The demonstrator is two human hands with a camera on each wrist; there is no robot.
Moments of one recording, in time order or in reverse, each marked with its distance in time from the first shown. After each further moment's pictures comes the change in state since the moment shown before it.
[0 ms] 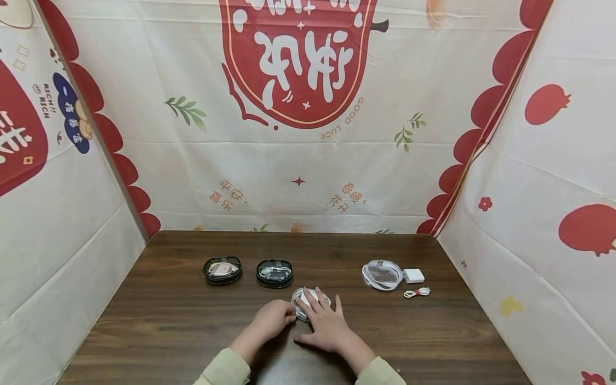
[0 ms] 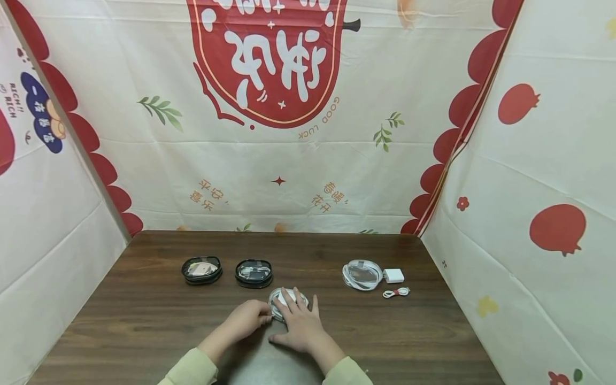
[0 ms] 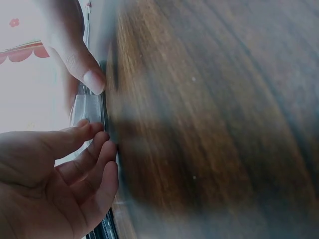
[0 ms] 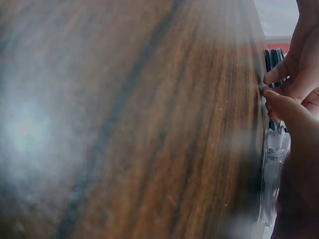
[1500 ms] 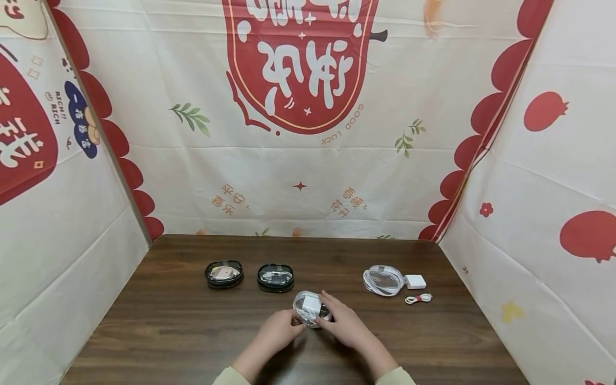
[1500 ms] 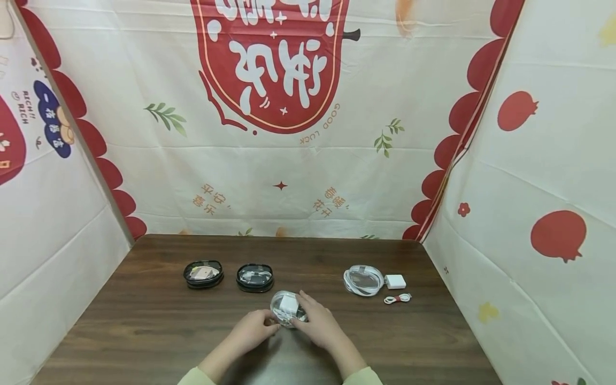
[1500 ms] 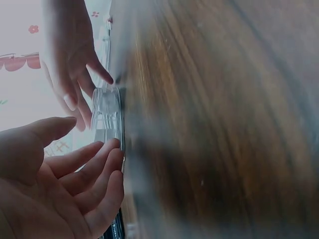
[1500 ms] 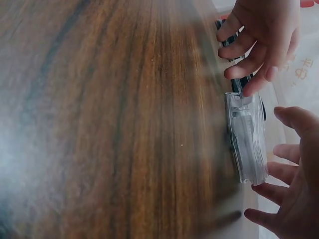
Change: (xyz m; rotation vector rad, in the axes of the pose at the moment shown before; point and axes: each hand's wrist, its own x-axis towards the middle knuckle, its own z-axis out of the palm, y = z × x) left_hand -0.008 0.027 0.010 -0.180 0.069 -0.196; right_hand -0.016 0.028 -0.033 0.460 0.095 0.076
